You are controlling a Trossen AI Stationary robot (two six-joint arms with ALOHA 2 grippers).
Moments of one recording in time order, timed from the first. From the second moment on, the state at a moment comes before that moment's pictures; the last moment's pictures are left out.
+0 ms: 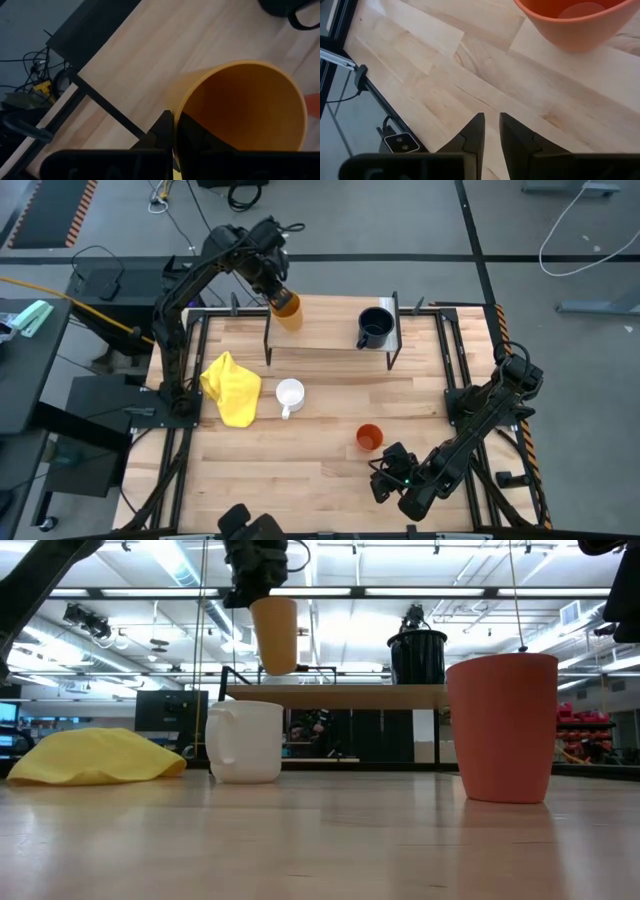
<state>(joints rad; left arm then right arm) 0.68 1.95 2.36 -1.57 0.10 -0.01 0.84 1.69 1.09 -0.55 0.55 1.85</state>
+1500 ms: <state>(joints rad) 0.65 1.97 2.35 -1.57 0.05 -0.10 0.84 1.69 1.09 -0.51 0.55 1.82</state>
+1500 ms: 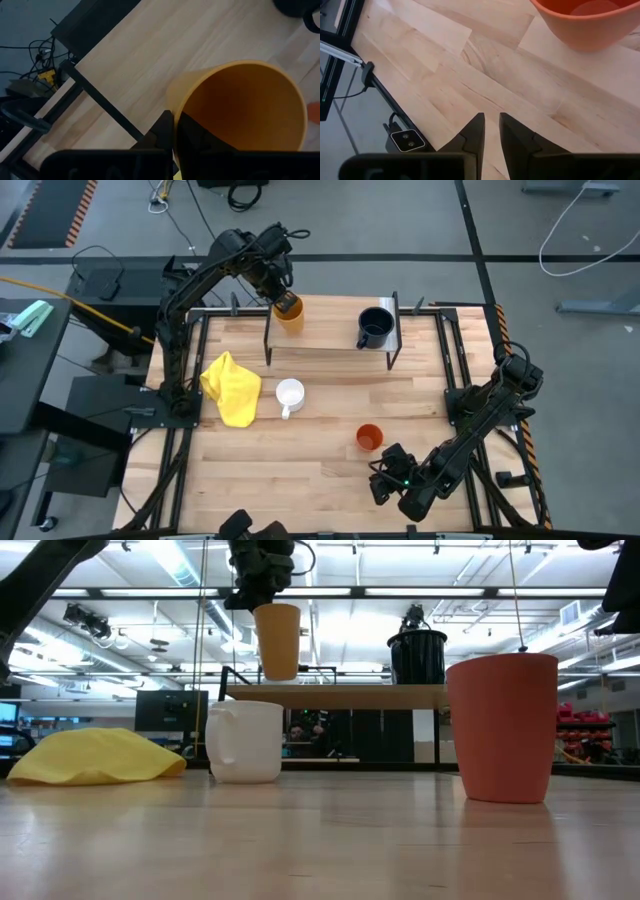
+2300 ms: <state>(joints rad) 0.62 1.96 2.26 -1.57 0.02 -0.15 0.84 1.69 1.09 -0.51 0.55 1.78</state>
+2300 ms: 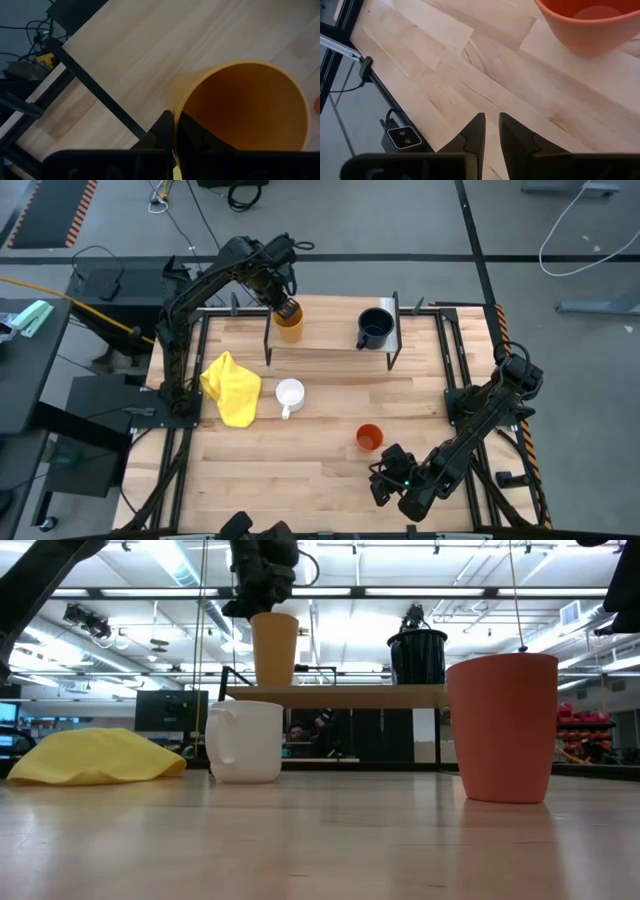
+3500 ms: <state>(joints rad) 0.63 1.95 2.36 -1.57 0.02 -0.12 0.84 1.69 1.09 -0.52 0.55 1.77</state>
